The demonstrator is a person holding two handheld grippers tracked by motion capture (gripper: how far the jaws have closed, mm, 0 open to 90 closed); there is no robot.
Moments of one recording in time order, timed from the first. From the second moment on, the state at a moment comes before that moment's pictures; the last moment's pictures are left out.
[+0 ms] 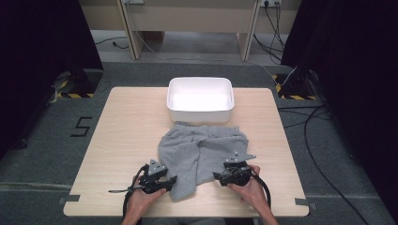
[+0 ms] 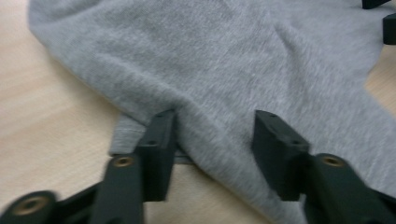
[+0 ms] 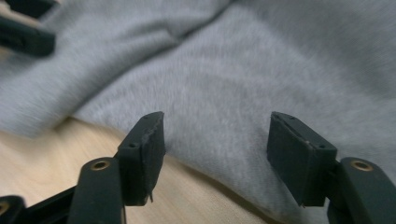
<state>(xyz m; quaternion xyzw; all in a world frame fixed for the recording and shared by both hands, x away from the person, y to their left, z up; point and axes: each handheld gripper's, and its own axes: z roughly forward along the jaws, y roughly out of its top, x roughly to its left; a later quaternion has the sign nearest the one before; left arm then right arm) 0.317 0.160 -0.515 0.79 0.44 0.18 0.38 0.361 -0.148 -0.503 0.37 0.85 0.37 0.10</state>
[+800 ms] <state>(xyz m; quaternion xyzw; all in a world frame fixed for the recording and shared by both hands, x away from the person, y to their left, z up) 0.331 0.209 -0.485 0.78 0.44 0.16 0.43 0.370 -0.212 -0.489 0.36 0.85 0.37 0.13</state>
